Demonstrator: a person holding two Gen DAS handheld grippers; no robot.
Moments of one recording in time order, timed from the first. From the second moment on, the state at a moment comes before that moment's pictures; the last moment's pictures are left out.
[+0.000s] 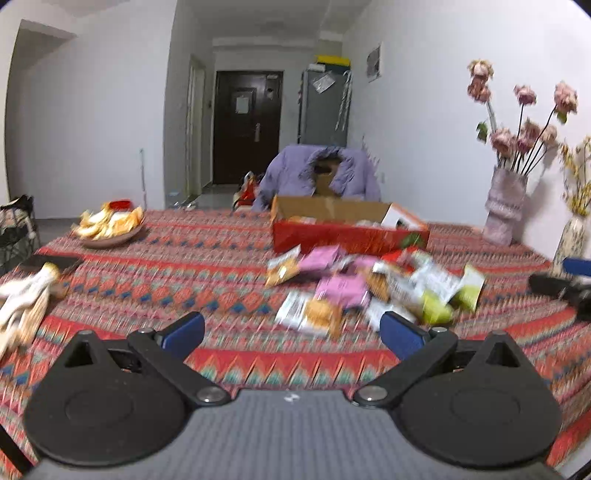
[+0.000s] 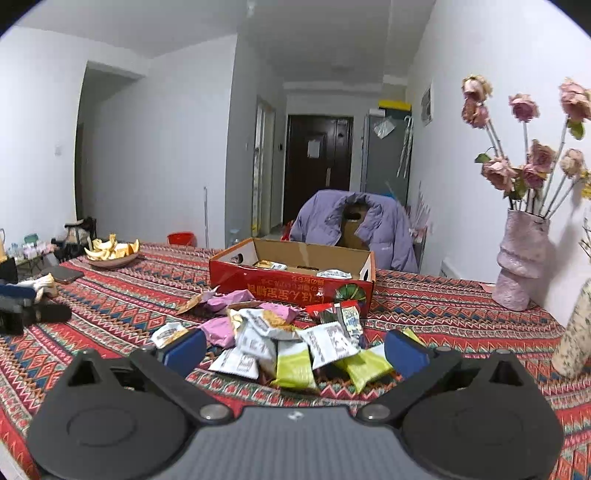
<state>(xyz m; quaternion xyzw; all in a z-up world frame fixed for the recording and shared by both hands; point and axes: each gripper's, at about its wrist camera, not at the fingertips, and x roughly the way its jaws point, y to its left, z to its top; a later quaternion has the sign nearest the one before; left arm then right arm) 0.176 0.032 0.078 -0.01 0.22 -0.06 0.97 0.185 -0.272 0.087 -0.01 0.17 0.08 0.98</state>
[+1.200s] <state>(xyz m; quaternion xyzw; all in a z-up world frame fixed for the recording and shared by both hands) 0.380 -0.020 -0.010 0.06 0.35 -0.10 0.93 0.310 -0.305 0.031 0.04 0.26 0.05 0.96</state>
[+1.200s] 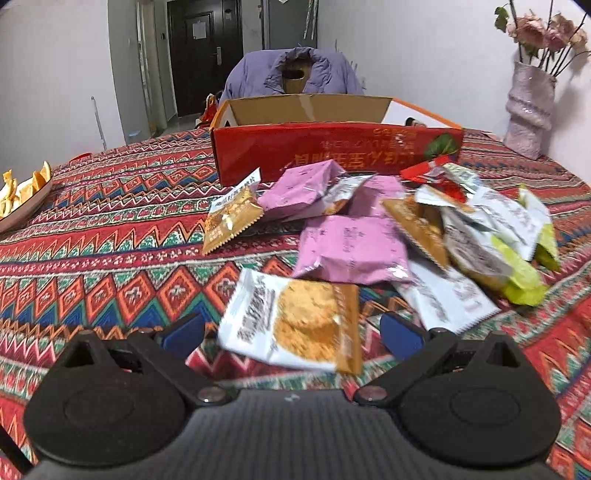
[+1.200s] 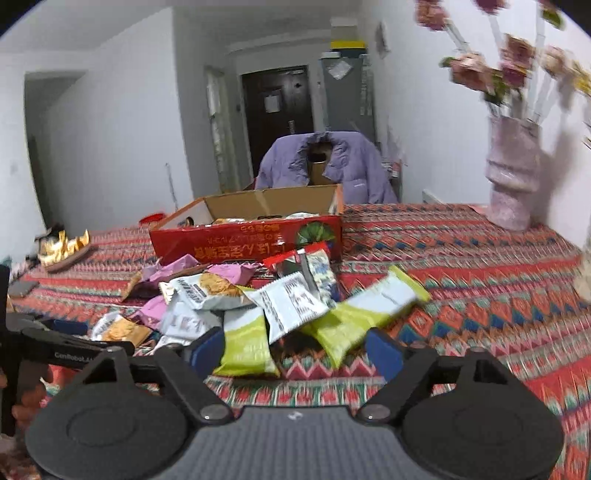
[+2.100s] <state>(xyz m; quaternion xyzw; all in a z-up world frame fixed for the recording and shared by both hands) 0.341 -0.008 0.026 0.02 0.32 -0.15 0.93 0.369 -0.292 0.015 -0.02 0.27 0.05 0.96</state>
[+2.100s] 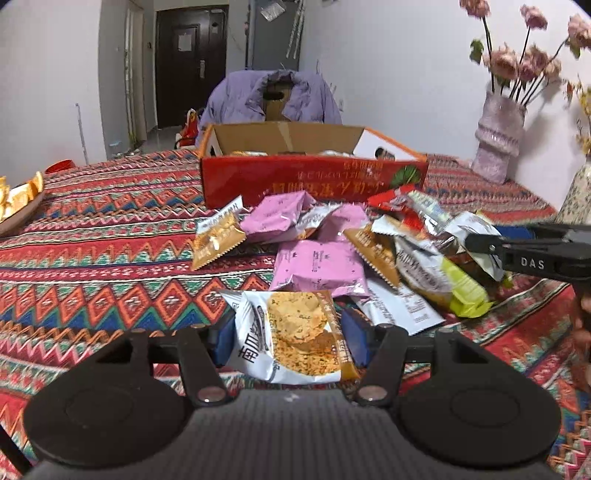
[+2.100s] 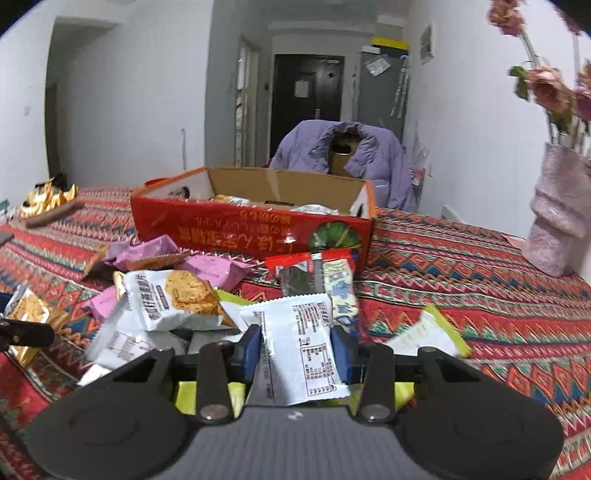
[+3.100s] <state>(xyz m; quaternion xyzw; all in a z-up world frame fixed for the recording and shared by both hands) 0.244 0.012 0.072 -0.02 0.28 -0.12 0.95 0.237 -0.282 0.060 0.02 0.23 0.11 0.97</state>
